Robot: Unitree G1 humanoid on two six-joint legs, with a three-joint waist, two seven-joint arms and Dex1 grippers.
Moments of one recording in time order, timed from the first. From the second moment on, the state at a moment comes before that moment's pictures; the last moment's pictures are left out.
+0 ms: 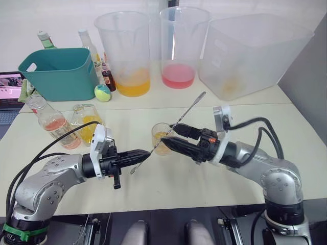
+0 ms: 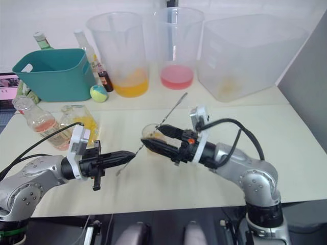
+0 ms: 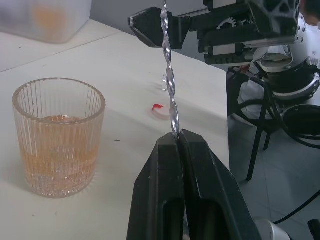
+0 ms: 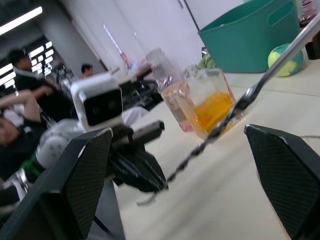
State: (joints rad) left arm -0.14 0.71 0.14 -0.48 -0.89 0.70 -0.92; right arm -0.41 -0.41 -0.08 -0.50 1.32 0.93 0.31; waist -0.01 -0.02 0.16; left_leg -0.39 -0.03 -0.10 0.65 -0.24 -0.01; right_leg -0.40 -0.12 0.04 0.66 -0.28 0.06
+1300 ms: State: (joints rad) left arm -0.13 0.71 0.14 -0.42 -0.81 0.63 -0.90; right arm -0.52 -0.49 -0.13 -0.44 1.55 0.87 0.17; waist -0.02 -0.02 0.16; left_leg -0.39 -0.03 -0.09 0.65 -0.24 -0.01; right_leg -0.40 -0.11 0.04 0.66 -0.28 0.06
